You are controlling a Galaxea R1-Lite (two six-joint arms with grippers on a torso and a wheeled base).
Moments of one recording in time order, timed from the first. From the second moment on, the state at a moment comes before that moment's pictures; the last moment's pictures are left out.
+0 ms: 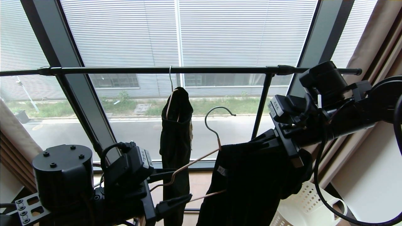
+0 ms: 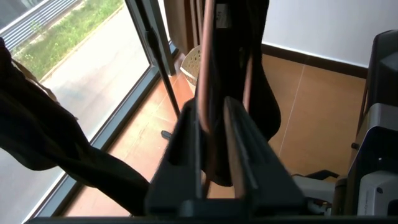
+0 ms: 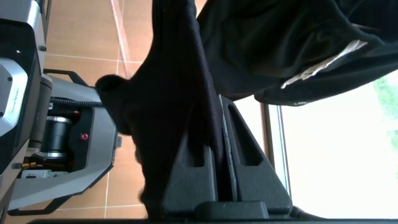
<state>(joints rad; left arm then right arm) -0.62 1.55 -0.35 -0.89 -0.41 0.28 0.42 1.77 -1.36 0.48 0.73 -0.94</state>
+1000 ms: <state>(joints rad) -0.55 1.44 -0.20 -0.94 -0.41 -0.13 0.28 1.68 -1.33 0.47 0.75 -0.79</state>
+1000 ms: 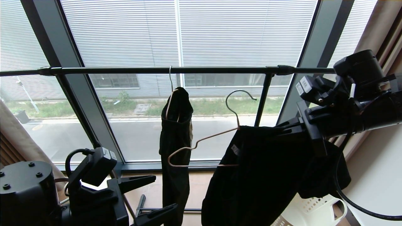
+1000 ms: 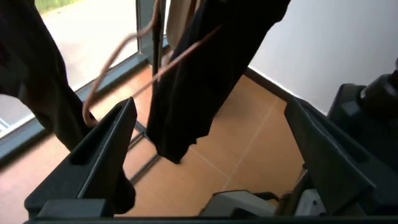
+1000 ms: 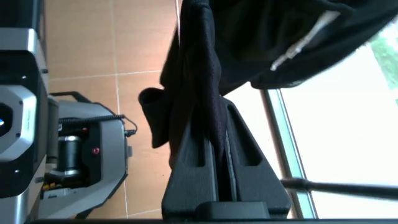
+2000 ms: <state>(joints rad) -0.73 1.93 -0.61 -0.94 -0.23 -0.27 0.27 1.56 -1.28 0.47 0.79 -0.73</state>
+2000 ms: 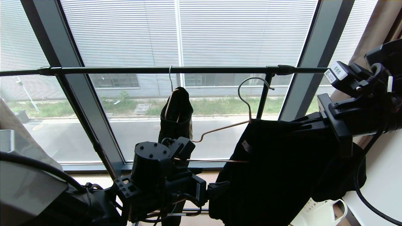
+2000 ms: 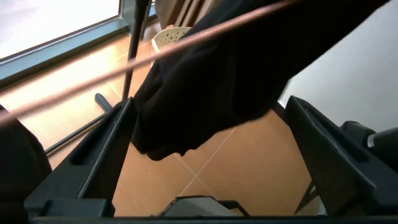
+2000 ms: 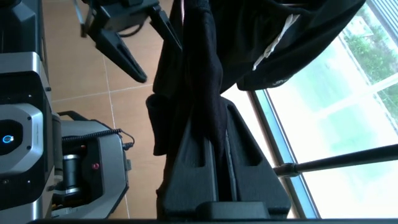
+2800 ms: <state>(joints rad) -0.78 2.01 -0.64 -0.94 -0.14 -0.27 0.30 1.53 -1.27 0.47 0.79 -0.73</state>
